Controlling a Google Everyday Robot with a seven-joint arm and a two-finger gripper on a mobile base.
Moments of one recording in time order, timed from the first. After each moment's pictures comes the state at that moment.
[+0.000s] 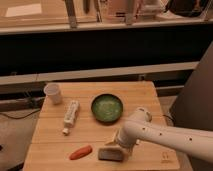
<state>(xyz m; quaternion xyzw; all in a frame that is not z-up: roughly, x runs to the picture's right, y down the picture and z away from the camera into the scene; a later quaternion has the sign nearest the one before) 0.075 0.300 0.729 -0.24 -0.30 -0.46 0.80</state>
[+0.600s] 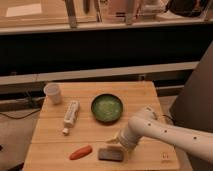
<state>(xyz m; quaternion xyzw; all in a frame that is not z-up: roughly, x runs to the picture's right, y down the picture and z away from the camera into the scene) 0.075 0.306 0.725 -0.27 -0.32 -0.33 0.85</state>
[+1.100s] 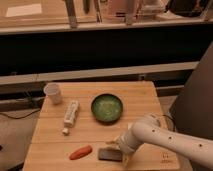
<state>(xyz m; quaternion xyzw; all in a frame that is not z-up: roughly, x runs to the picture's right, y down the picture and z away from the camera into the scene) 0.057 0.323 0.717 -0.28 -0.32 -0.23 0.88</state>
